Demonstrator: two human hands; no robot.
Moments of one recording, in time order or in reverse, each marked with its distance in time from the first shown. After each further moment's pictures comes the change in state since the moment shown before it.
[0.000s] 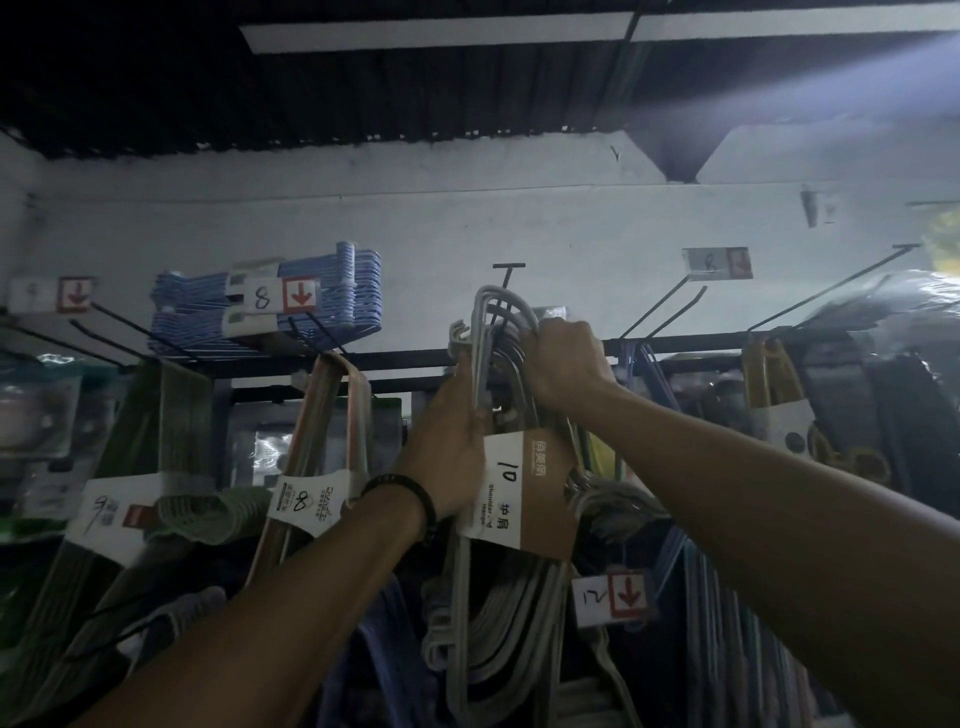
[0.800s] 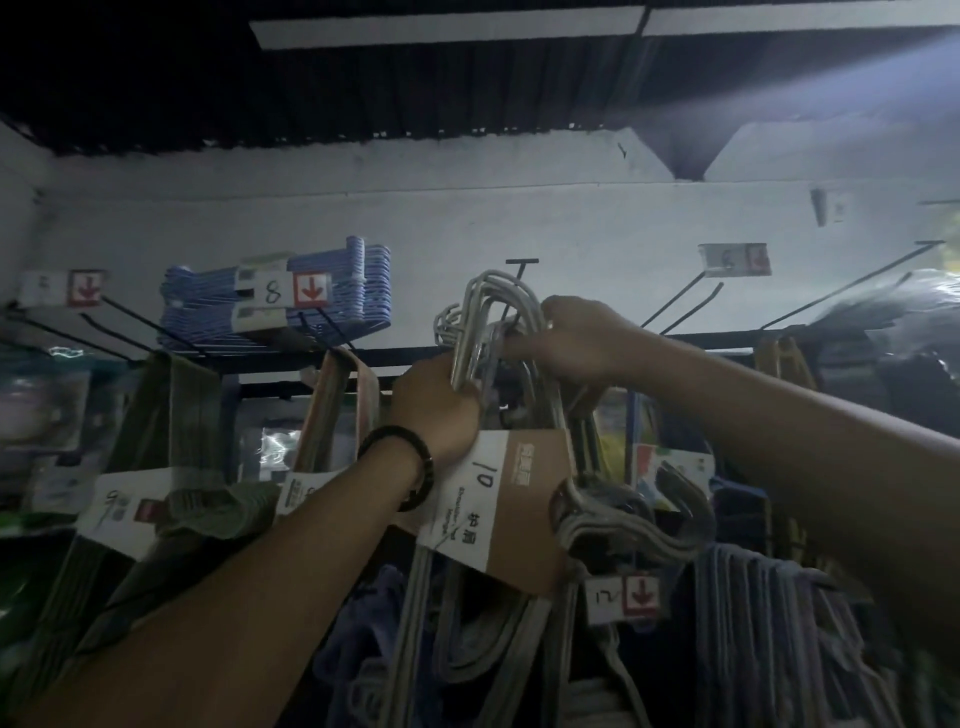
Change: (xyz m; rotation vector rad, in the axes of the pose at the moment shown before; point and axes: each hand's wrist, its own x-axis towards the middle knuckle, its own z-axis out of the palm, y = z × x) left_hand 0.014 0.024 -0.041 0.033 0.082 -0.277; right_hand 0.001 -0.009 -0.043 0.255 -0.364 0.003
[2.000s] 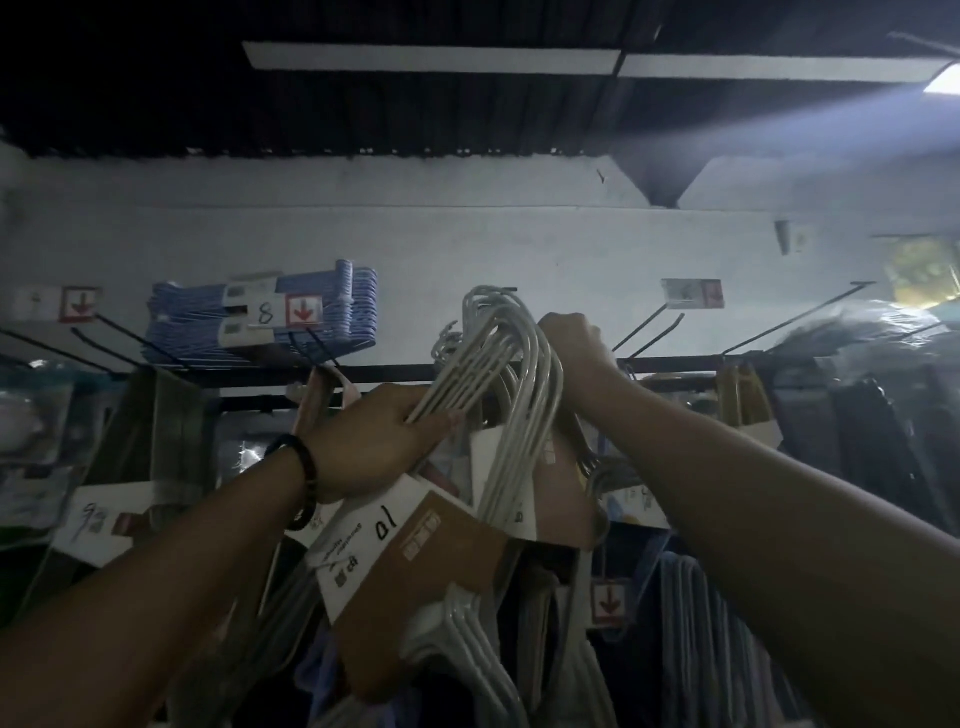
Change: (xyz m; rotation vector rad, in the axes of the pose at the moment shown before) left_hand -0.029 0.003 -0.068 -0.036 -0.449 0.208; right_hand 0.015 0.006 0.000 -0.388 0.303 0.093
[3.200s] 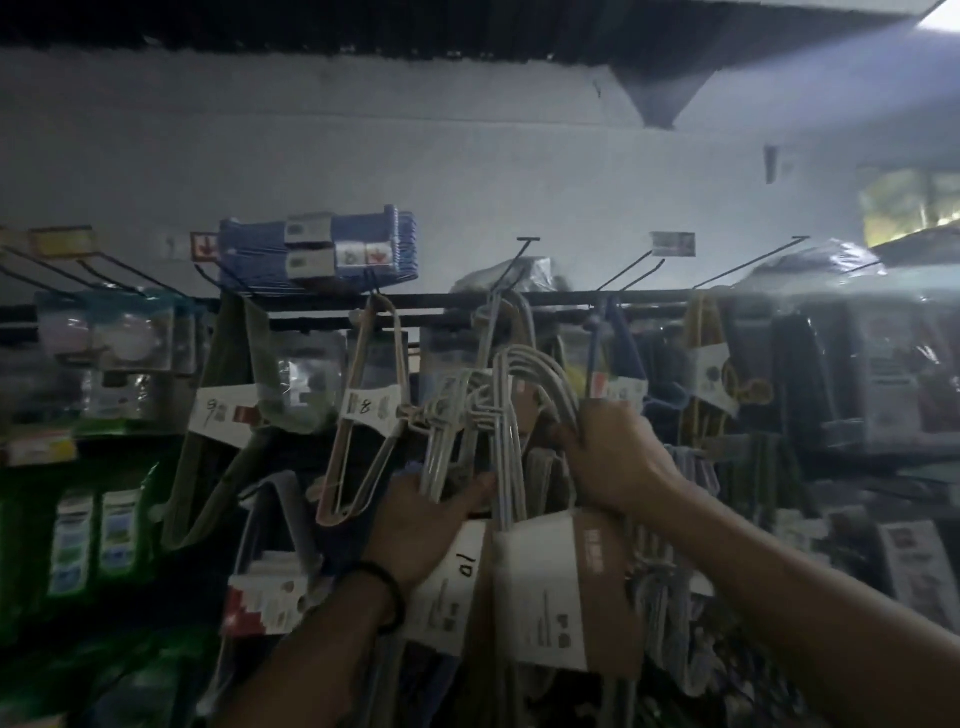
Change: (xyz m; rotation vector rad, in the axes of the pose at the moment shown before) left_hand -0.198 0.012 0.067 -0.526 0.270 -0.542; right_hand -0.255 -0.043 -0.067 0.102 -0.233 0.047
